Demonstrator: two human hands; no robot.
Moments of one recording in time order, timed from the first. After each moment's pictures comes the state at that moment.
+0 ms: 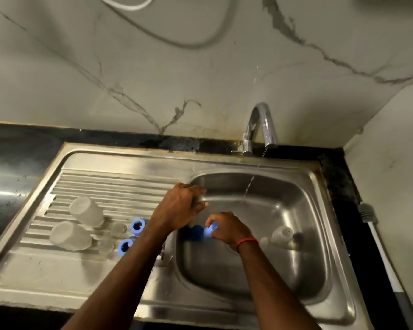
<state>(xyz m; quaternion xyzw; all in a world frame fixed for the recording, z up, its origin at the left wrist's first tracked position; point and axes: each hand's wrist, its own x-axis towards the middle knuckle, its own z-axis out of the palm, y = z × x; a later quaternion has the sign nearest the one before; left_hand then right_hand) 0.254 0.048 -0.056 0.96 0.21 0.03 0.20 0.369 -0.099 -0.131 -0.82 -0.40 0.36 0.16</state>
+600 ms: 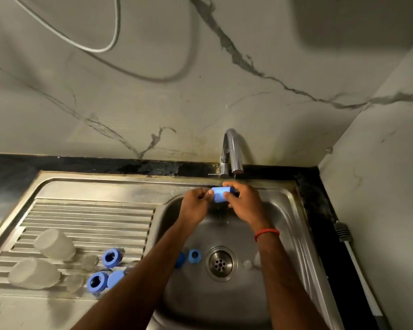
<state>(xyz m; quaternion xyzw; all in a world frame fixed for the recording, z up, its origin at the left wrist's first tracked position) 0.371 -0.004 -0.056 0.74 0.38 0.13 0.54 0.484 -0.111 -0.060 -0.82 -0.29 0.20 0.45</state>
